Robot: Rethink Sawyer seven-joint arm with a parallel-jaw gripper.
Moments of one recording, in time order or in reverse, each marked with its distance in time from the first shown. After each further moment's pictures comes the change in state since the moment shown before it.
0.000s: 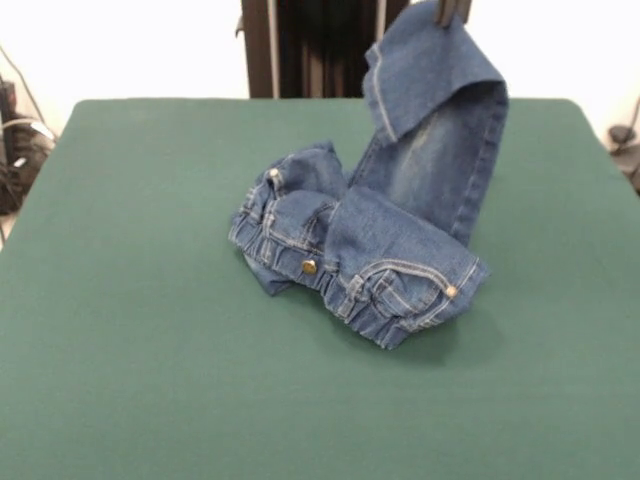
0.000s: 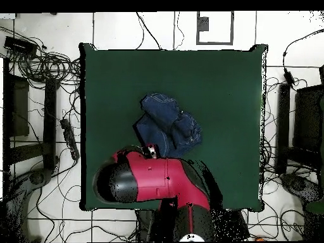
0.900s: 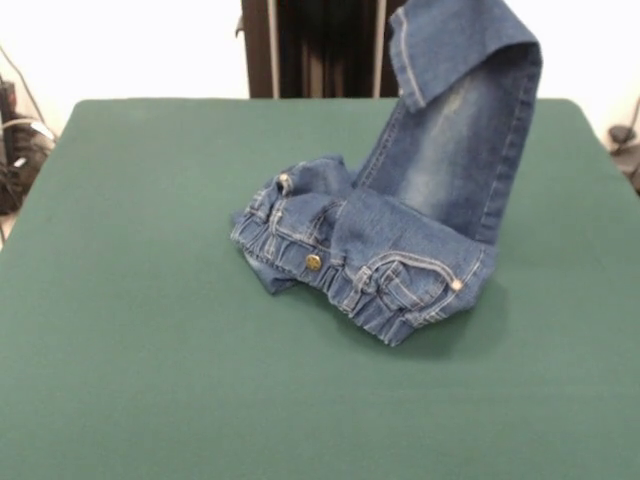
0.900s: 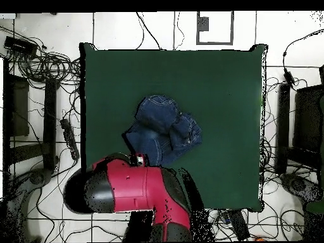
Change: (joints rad) arm 0.154 -0.012 -0.125 -0.043 0.050 0.096 0.104
